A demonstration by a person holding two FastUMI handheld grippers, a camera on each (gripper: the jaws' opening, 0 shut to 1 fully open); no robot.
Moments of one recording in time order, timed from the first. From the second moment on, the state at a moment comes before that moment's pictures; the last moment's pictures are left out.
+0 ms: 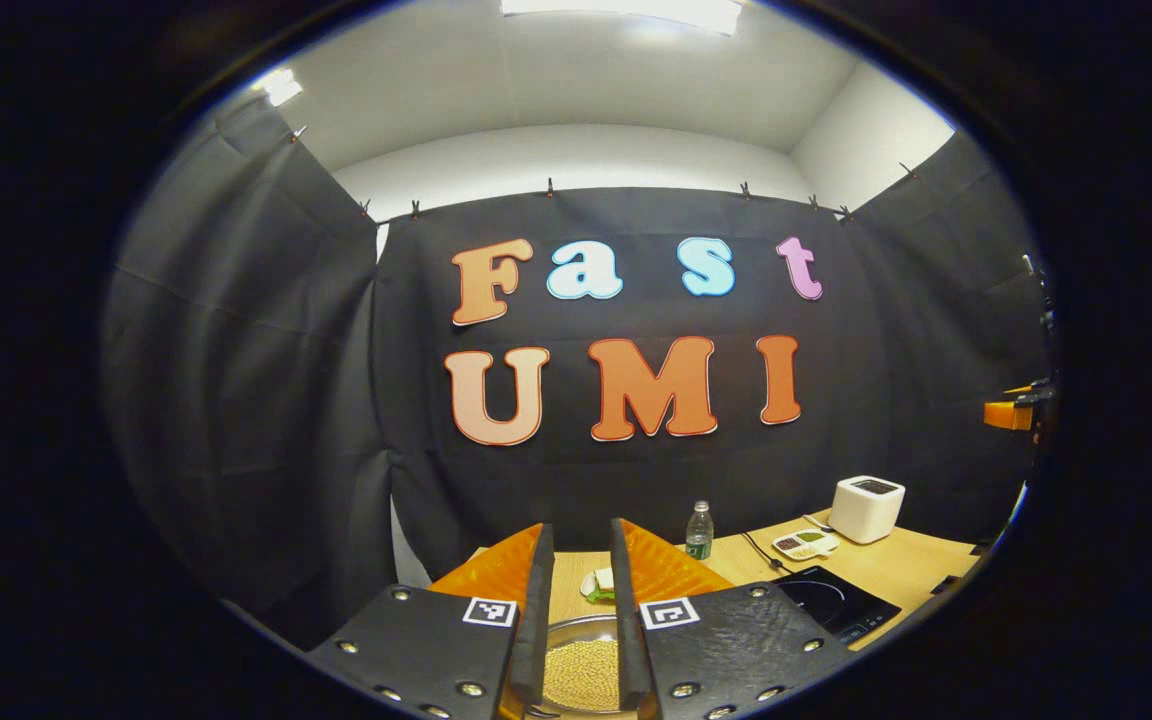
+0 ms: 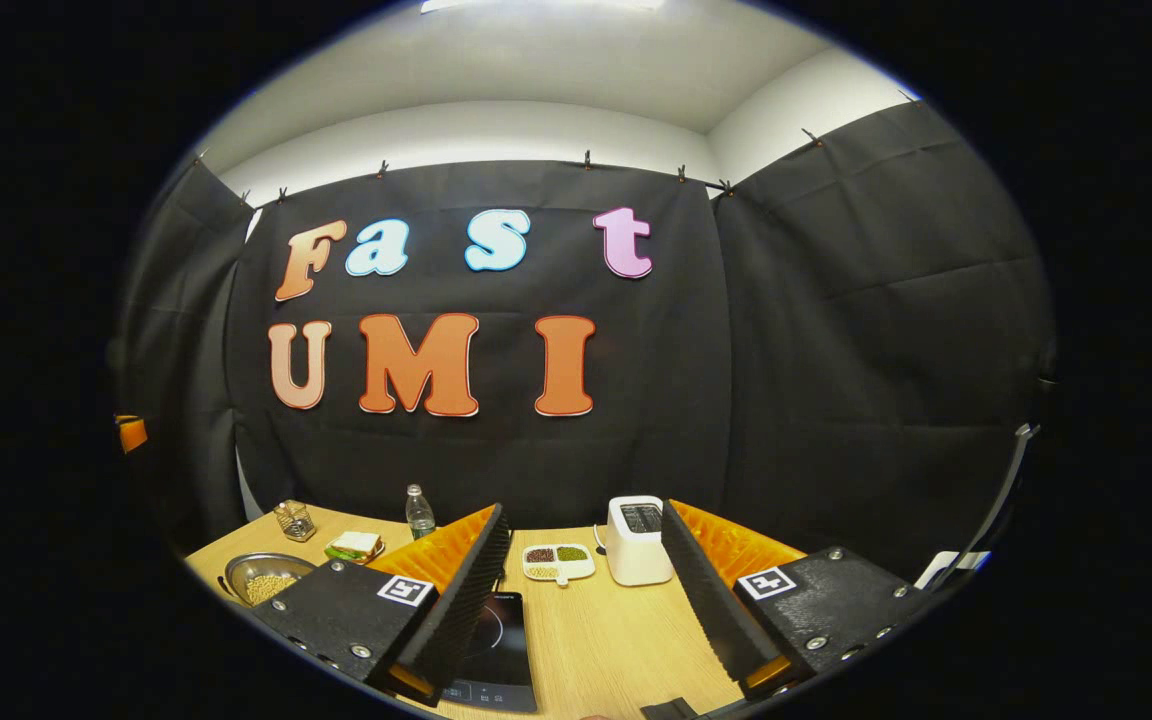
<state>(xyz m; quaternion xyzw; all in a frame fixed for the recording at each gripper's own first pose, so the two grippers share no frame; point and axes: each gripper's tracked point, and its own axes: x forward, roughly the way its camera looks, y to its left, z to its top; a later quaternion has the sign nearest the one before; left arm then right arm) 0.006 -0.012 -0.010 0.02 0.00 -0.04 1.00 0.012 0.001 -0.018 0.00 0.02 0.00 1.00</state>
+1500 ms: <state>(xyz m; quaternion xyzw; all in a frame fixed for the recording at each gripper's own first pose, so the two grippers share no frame) -0.049 0.010 -0.224 -0.02 0.20 -0.04 0.98 0.009 0.041 -0.030 0.01 0.03 0.04 1.00</state>
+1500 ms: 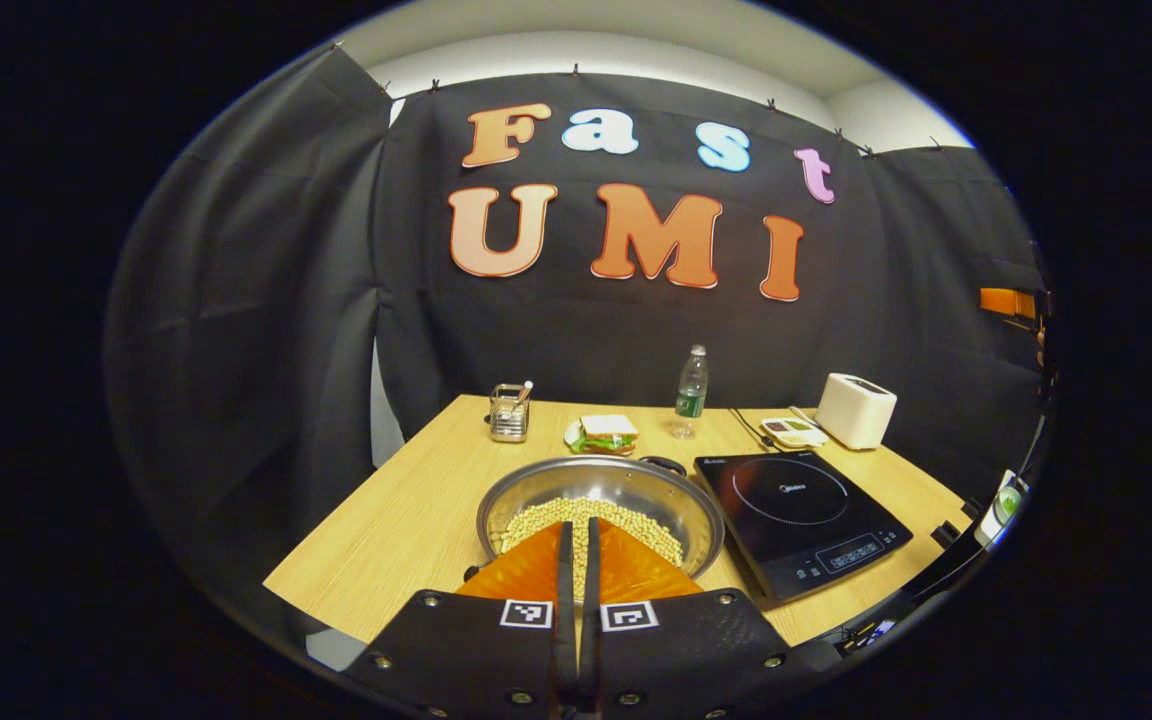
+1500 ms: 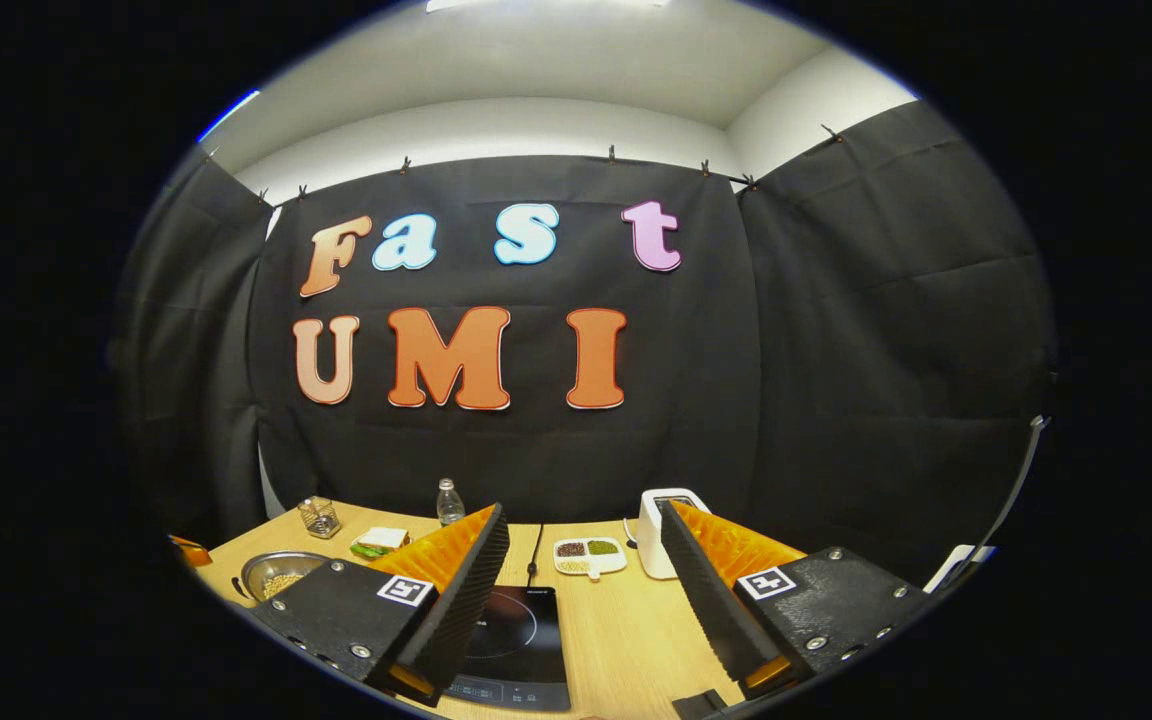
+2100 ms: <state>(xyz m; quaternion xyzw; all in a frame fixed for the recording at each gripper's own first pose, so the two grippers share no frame) -0.080 0.016 -0.331 -0.04 0.31 -0.03 0.95 0.025 0.047 -0.039 0.02 0.03 0.04 1.00</state>
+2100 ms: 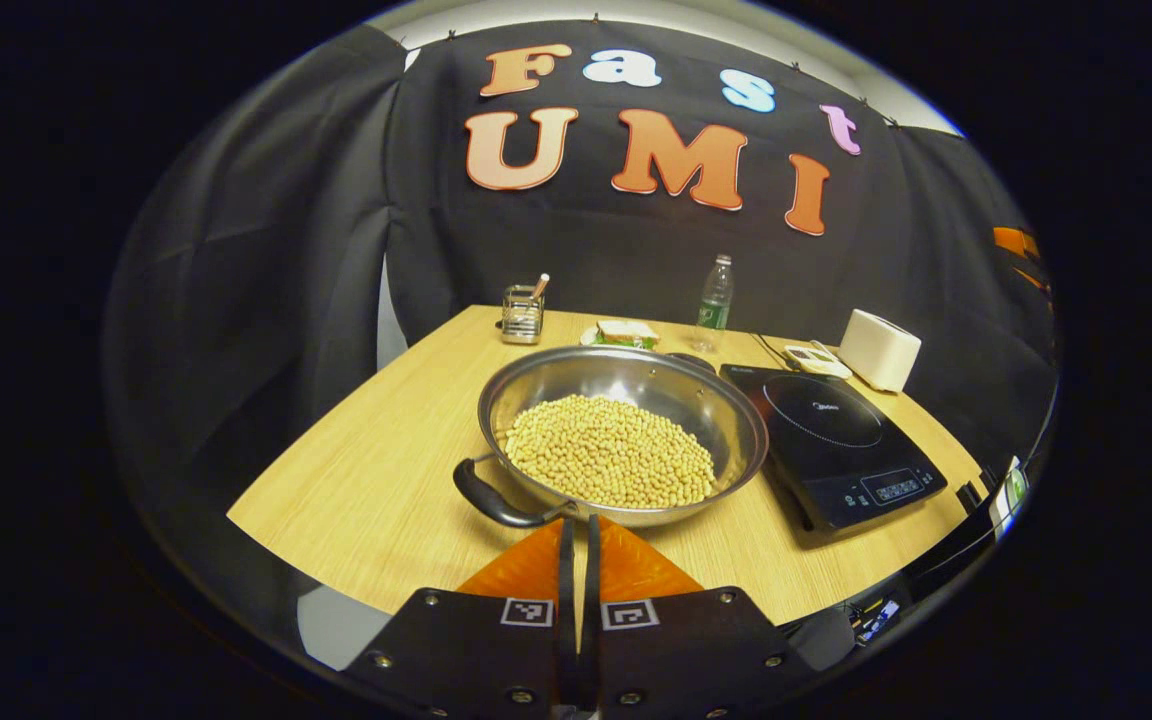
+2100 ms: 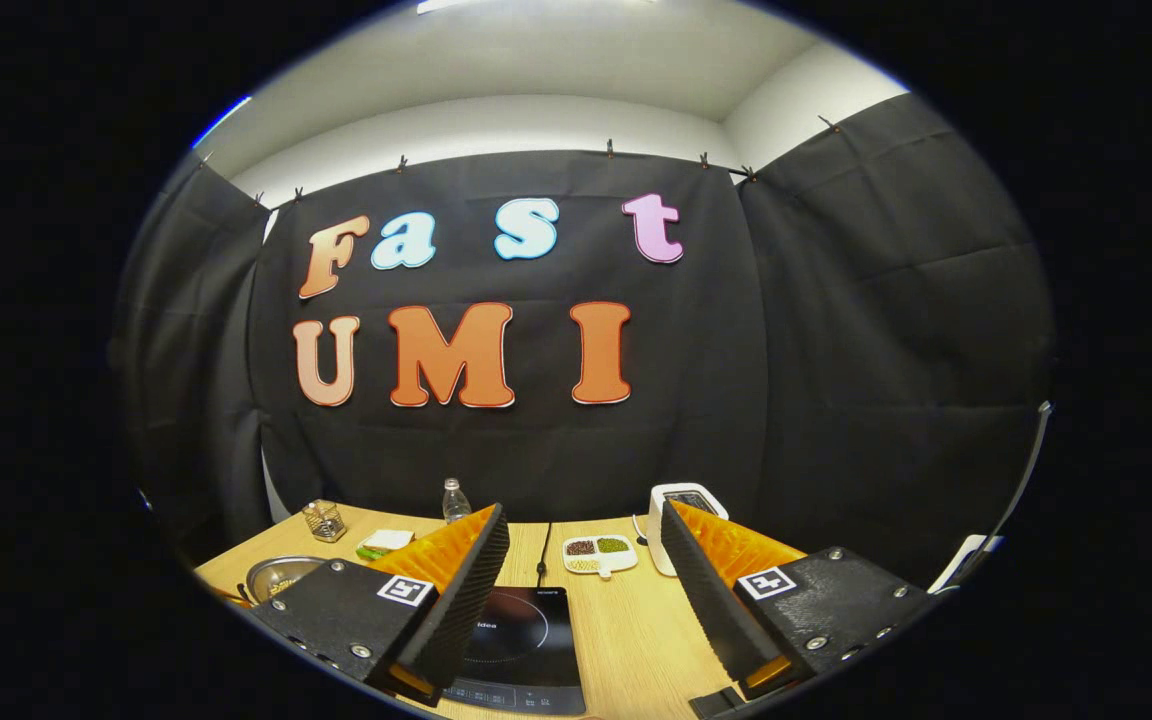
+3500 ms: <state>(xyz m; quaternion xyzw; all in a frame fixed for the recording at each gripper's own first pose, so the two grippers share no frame) -0.036 0.090 -0.380 -0.04 0.34 0.04 0.94 0.058 0.071 -0.067 0.00 0.05 0.03 1.00</state>
